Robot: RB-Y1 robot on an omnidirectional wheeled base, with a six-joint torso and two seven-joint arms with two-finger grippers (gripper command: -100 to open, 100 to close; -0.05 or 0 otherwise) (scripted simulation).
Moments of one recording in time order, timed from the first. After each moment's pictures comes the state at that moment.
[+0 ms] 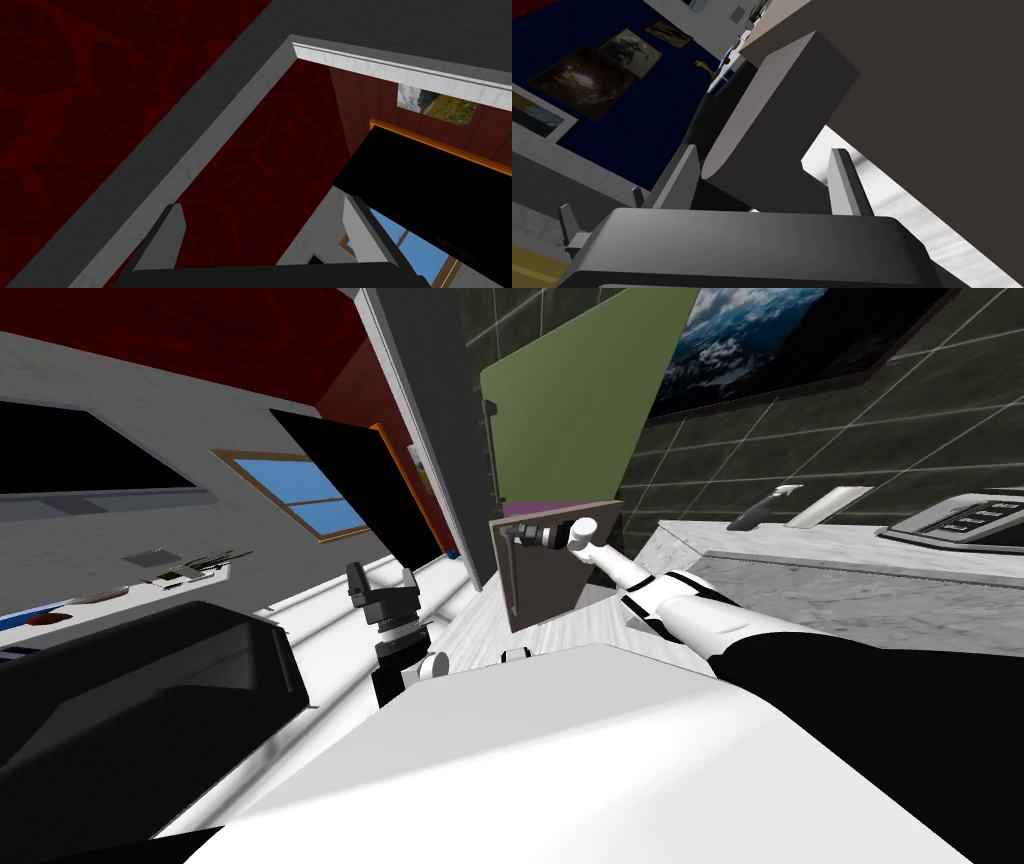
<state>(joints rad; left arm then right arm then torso) 0.46 -0.05 -0.04 -2.31 0.06 -0.48 0.12 -0.74 -0.74 0.34 -1.43 -2.03 0.73 -1.45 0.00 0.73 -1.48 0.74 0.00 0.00</state>
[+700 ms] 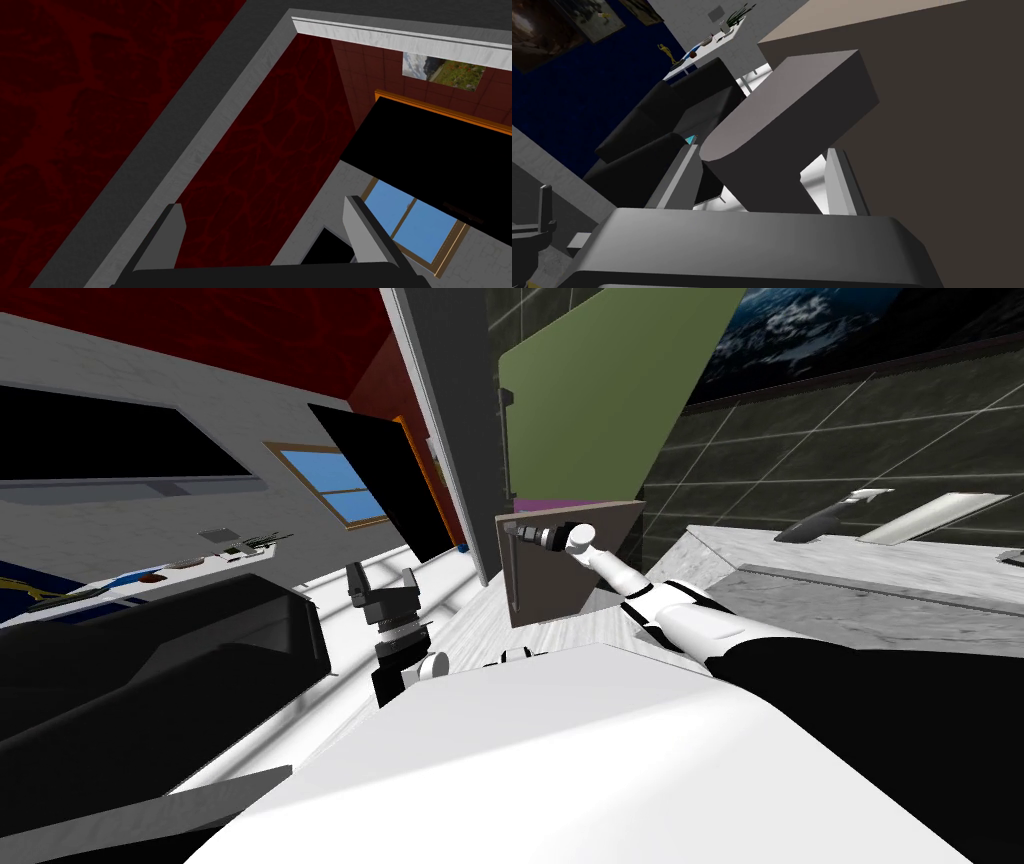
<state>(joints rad) 0.46 -0.05 -0.04 -2.31 0.06 -0.48 0.12 -0.67 -0.71 0.30 -1.54 -1.83 0.57 -1.26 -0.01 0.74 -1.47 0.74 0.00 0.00</state>
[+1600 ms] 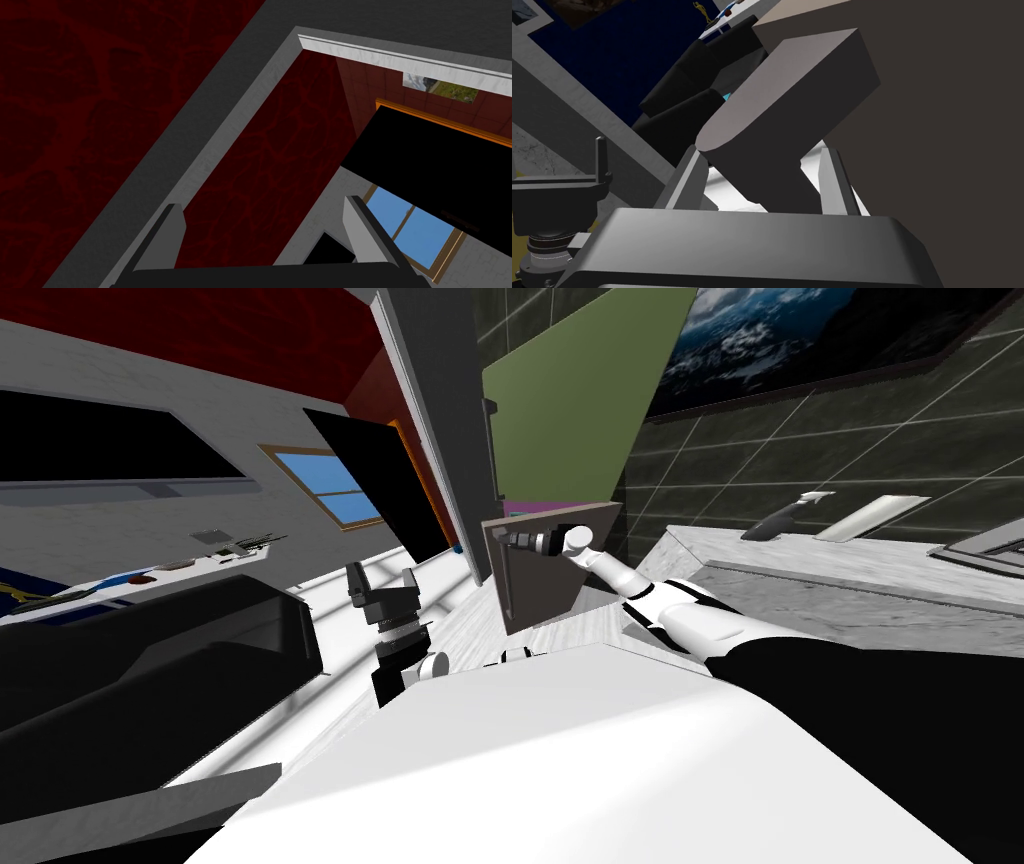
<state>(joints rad) 0.46 -0.05 -0.04 -2.31 0.06 -0.48 0.12 -0.67 -0.73 0.37 -1.65 -1.87 0.62 -1.32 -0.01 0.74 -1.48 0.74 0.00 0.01</state>
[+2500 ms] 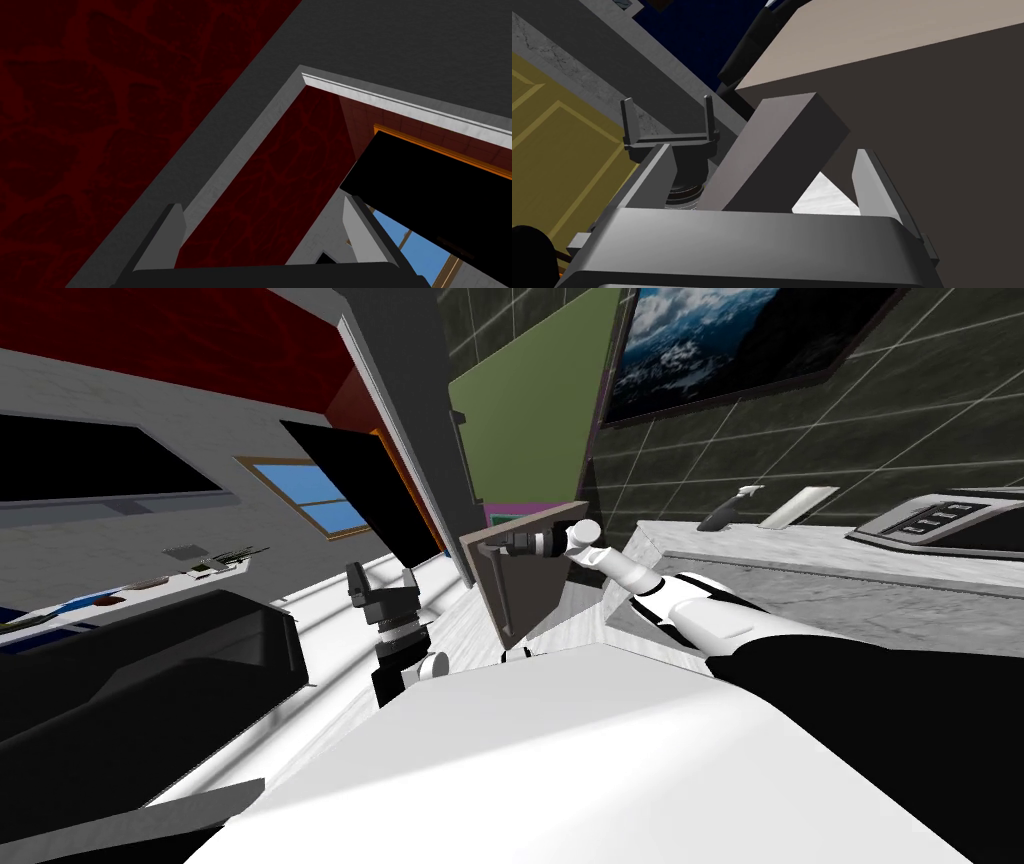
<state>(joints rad) 0.46 -0.05 -0.04 -2.31 0.06 -0.48 0.12 -0.69 -0.81 0.43 -1.79 -2.07 0.70 -1.45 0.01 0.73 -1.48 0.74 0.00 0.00</state>
